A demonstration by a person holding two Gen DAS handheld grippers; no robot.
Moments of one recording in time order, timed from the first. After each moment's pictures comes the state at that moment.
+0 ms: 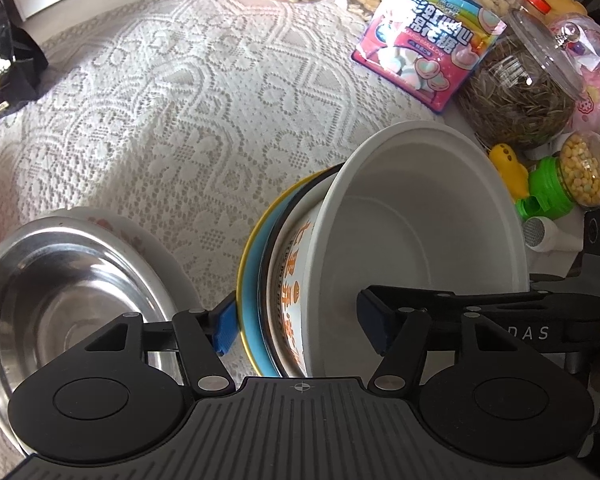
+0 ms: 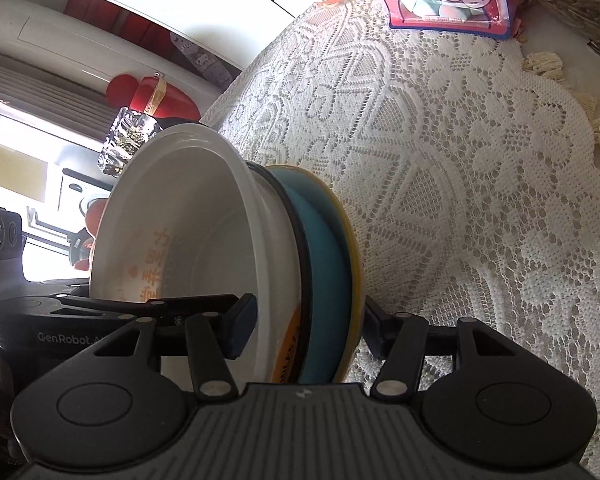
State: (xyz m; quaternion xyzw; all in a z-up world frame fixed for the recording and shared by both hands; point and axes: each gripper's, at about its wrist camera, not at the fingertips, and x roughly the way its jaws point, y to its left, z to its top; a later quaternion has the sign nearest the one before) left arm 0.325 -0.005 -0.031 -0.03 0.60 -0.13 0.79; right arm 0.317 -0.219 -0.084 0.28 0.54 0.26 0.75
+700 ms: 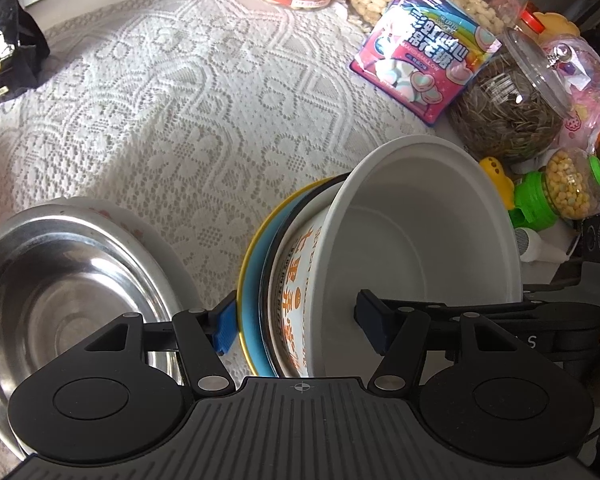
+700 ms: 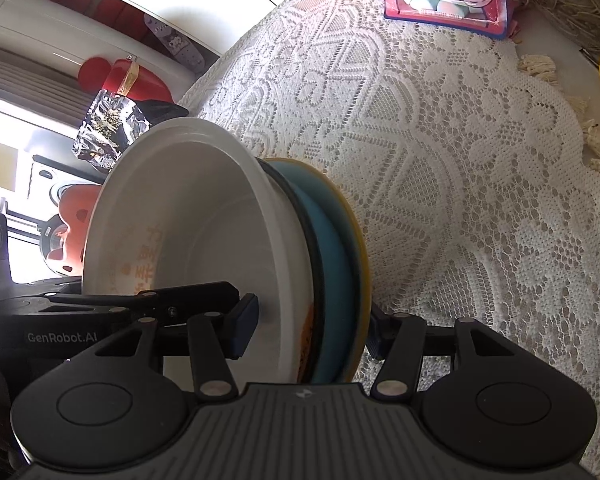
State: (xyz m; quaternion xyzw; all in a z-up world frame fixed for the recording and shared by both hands) left arm 0.319 0.005 -0.025 -0.07 0.59 -0.14 0.79; right arm 0.316 -0.204 -0.069 0.25 0.58 0.23 0.75
